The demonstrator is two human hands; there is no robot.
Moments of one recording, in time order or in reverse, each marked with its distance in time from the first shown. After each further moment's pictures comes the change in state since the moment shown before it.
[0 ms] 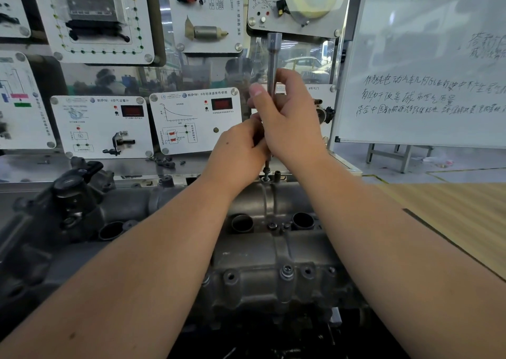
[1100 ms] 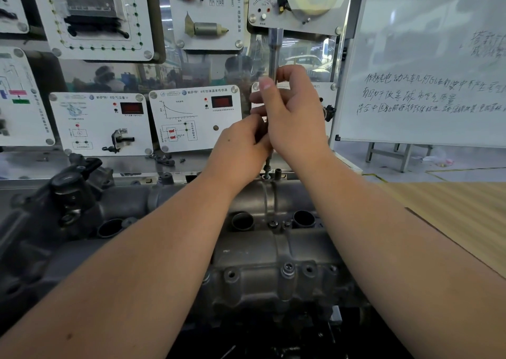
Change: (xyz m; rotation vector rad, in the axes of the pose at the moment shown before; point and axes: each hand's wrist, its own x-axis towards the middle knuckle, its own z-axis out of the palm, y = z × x) left_hand 0.001 0.003 0.000 0.001 -0.012 -0.017; right_hand 0.002 0.002 0.001 0.039 0.041 -0.039
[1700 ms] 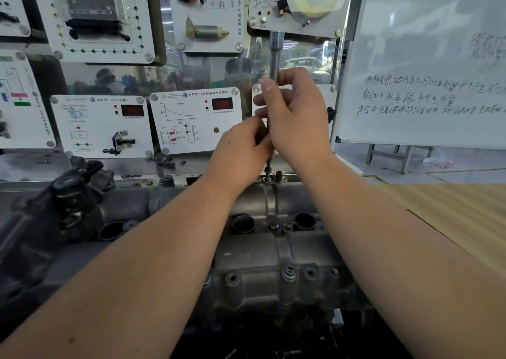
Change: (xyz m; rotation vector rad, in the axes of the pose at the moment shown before) left_hand 0.002 -0.004 0.003 -0.037 0.015 0.000; right_hand 0.002 -0.001 -0.001 -0.006 0.051 0.005
